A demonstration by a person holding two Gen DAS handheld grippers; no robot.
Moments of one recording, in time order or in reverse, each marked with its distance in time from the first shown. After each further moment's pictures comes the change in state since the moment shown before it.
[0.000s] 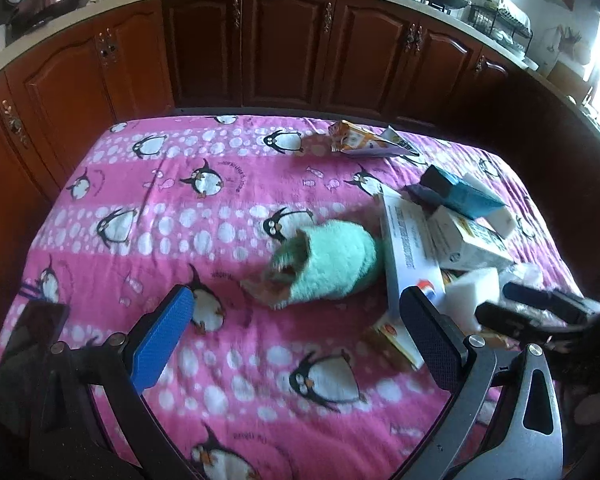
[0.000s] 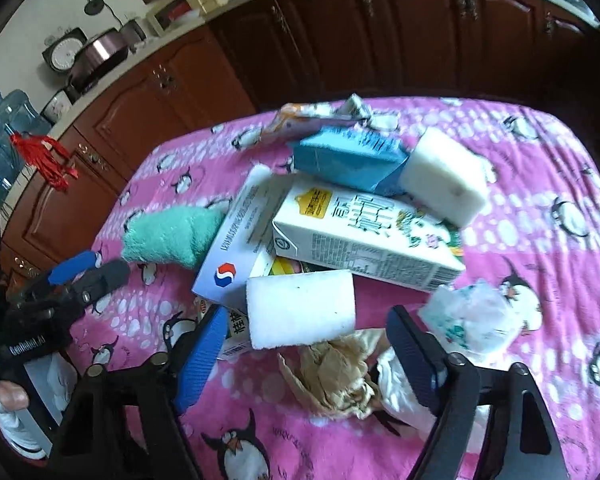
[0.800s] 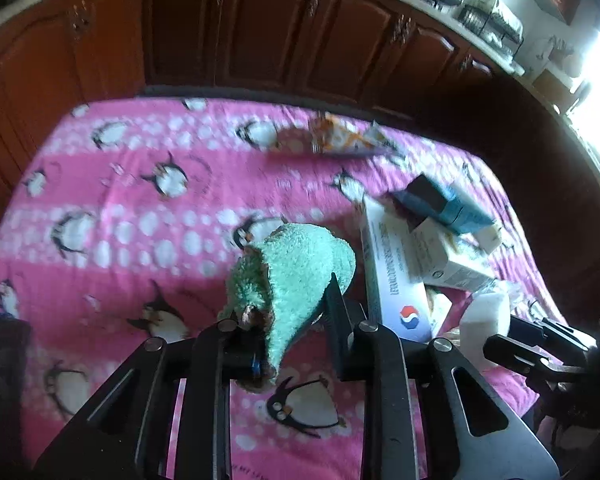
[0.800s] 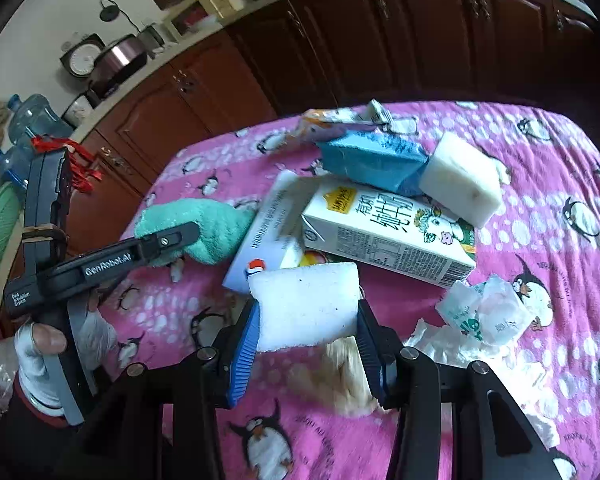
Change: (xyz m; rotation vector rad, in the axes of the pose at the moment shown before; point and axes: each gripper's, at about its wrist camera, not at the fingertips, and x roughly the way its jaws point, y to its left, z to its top) left arm 0.010 0.010 0.021 -0.039 0.057 -0.129; right arm -0.036 0.005 -0.007 -0.012 -0.056 0.100
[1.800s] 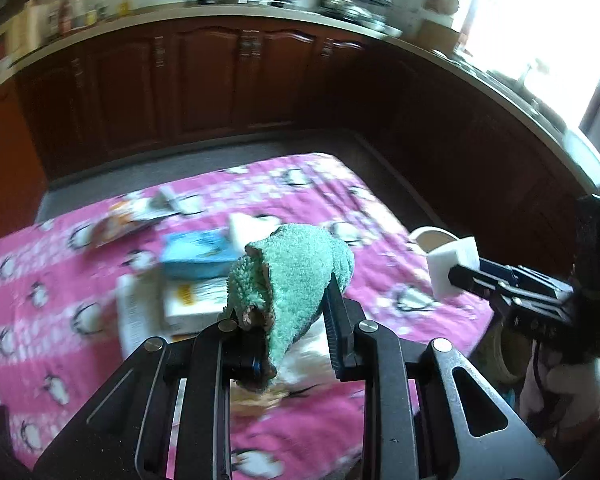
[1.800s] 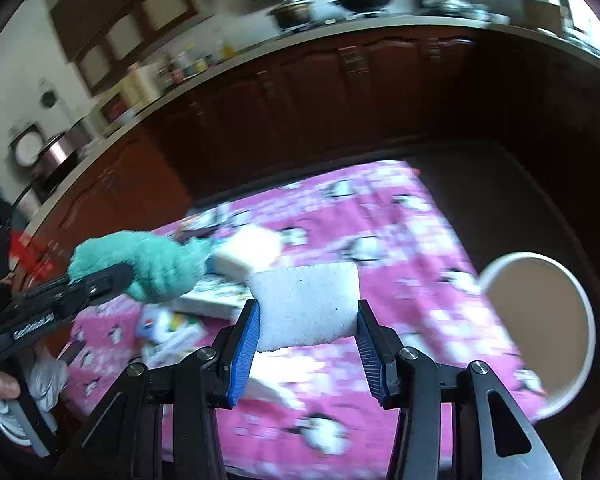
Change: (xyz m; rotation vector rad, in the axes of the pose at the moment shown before) left arm -0.037 -0.225 0.007 0.371 -0.045 -0.222; right arm -0.172 -0.131 -0.032 0.222 -0.262 -0.297
